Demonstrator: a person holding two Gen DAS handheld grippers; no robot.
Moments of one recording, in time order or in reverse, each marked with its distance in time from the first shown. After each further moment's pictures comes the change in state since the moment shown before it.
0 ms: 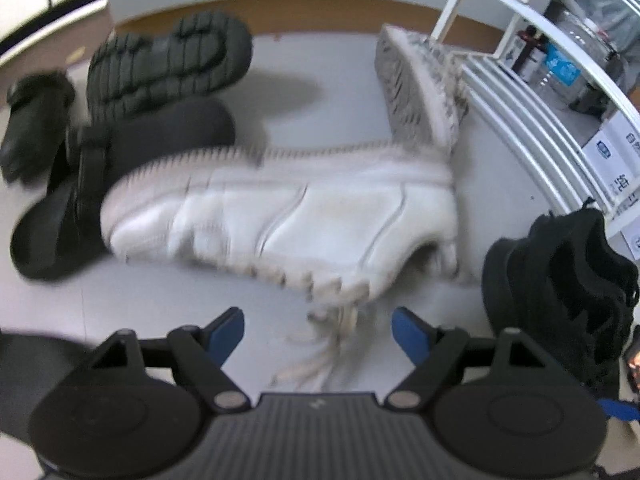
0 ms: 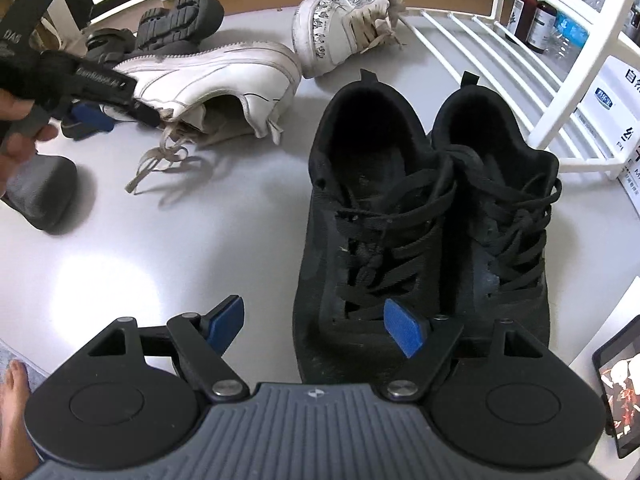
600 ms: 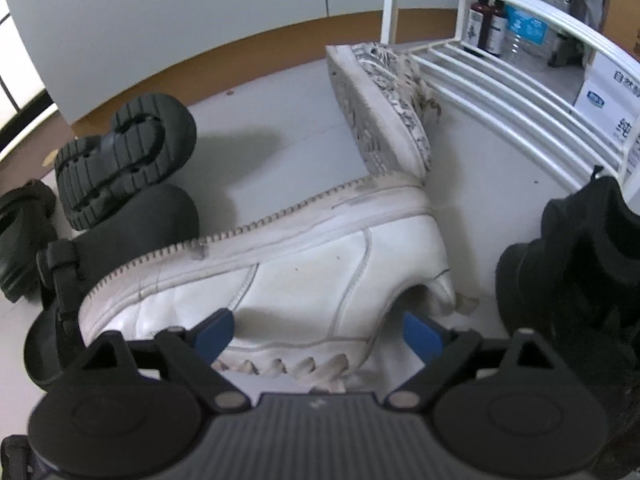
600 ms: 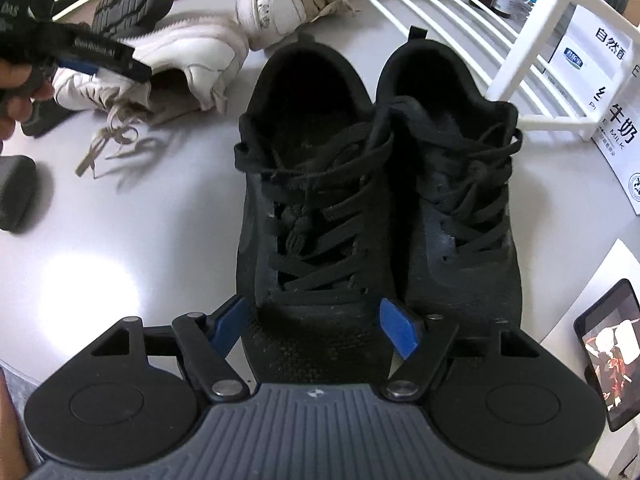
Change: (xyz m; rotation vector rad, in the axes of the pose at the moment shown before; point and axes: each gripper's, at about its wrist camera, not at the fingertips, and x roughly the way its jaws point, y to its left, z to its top) left arm 0.019 -0.043 0.016 0.216 -0.091 0.103; right arm 0.008 -0.026 -0.012 0.076 0.058 -0.067
